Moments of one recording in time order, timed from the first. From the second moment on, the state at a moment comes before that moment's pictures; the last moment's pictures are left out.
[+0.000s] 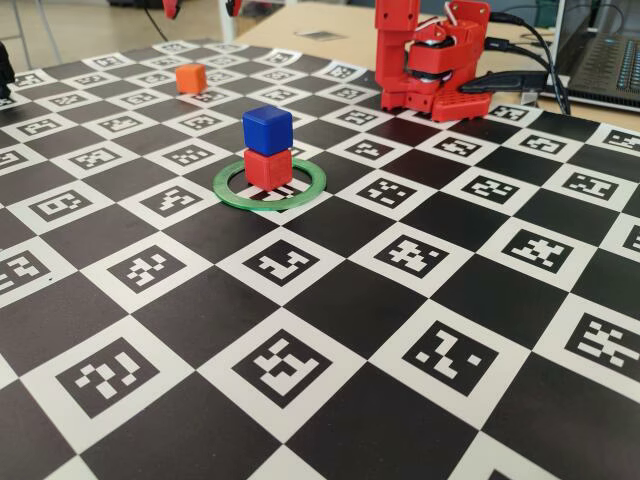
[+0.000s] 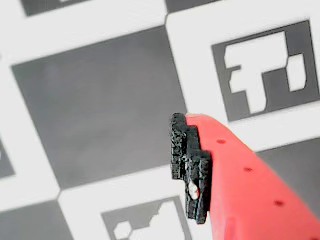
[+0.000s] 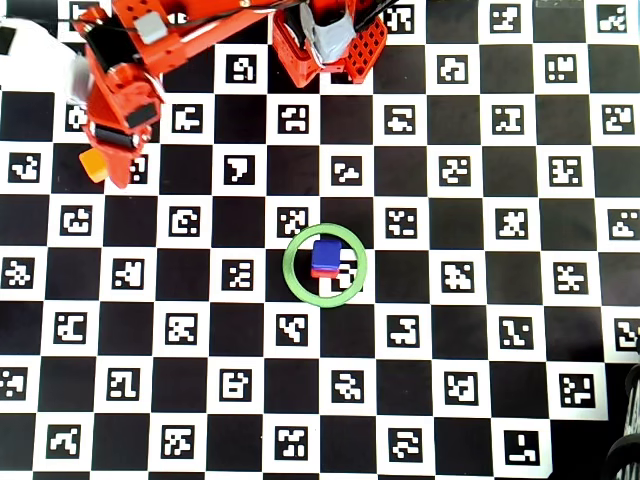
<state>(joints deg) 66.2 87.1 88.5 84.8 -50.4</state>
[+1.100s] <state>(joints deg) 70.0 61.2 70.8 76.2 -64.8</state>
